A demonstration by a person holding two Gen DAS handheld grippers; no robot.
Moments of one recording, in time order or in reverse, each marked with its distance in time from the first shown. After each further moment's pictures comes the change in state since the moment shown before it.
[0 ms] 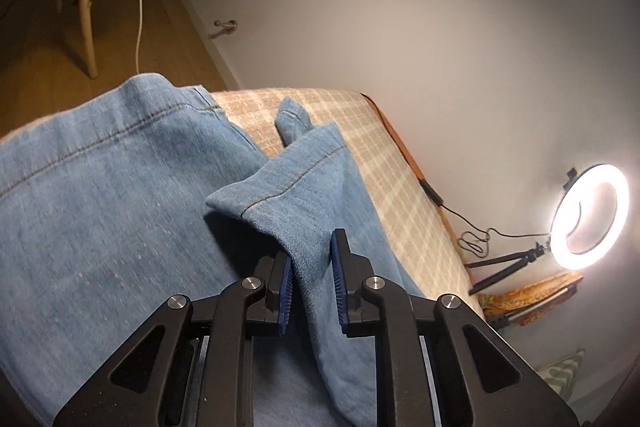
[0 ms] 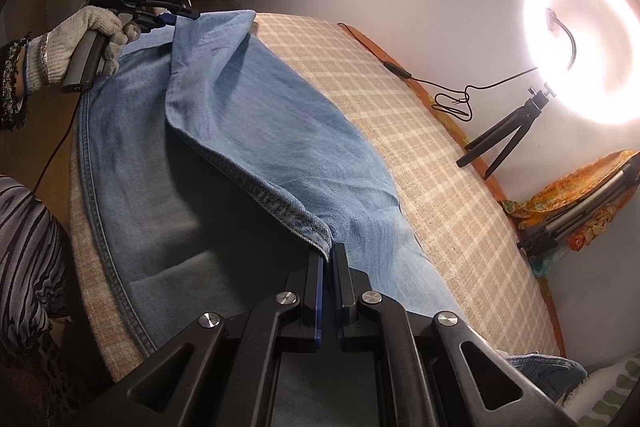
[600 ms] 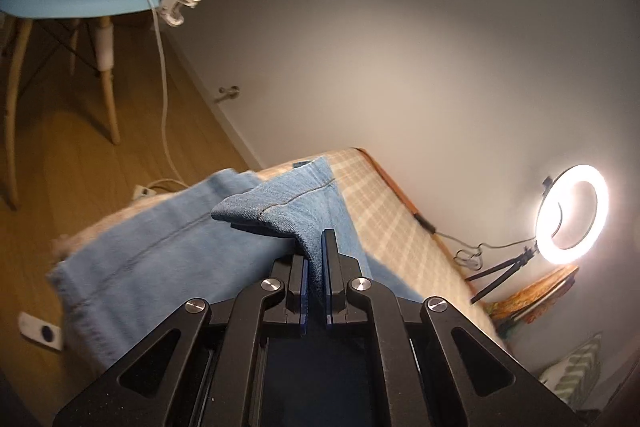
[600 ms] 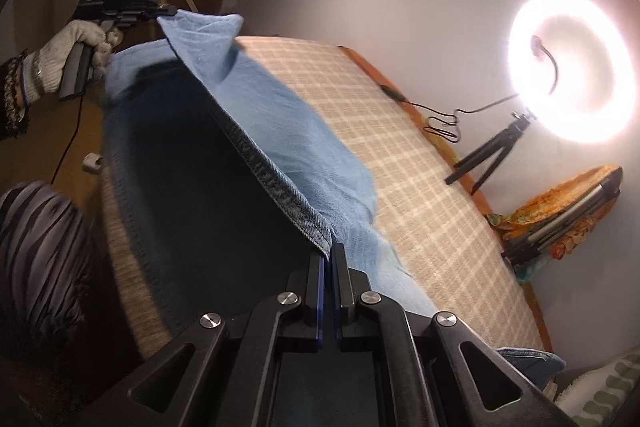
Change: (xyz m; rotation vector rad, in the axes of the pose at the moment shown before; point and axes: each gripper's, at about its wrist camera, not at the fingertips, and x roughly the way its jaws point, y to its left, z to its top) left arm -0.097 0.025 -0.001 0.107 -0.182 0.005; right arm -0.055 0.019 0.004 -0.036 -0.041 0.004
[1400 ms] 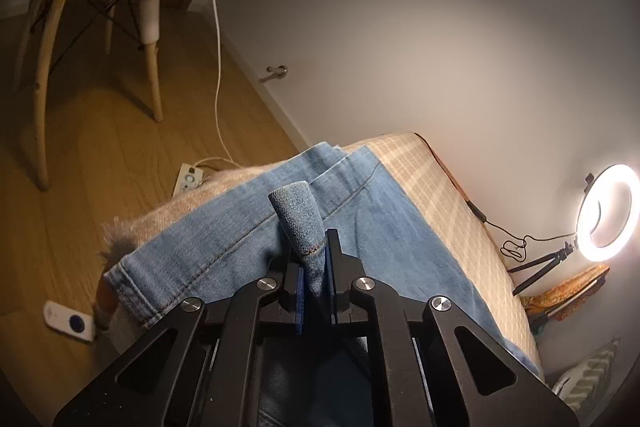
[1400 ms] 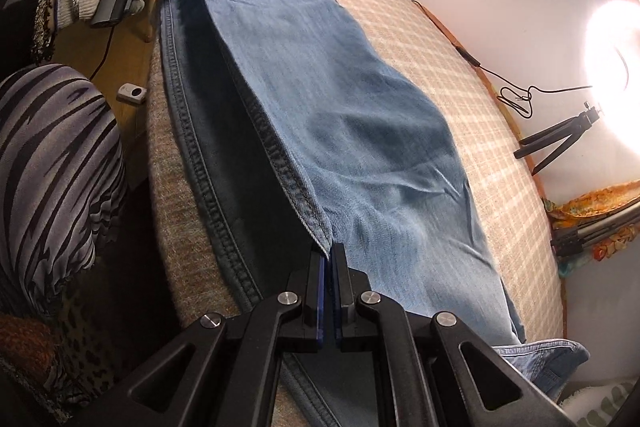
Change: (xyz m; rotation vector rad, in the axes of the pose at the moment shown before) left arm 0.020 0.055 -0.005 -0.025 0.055 0.106; right arm 0.040 0.054 -0.031 -0.110 0.158 0.101
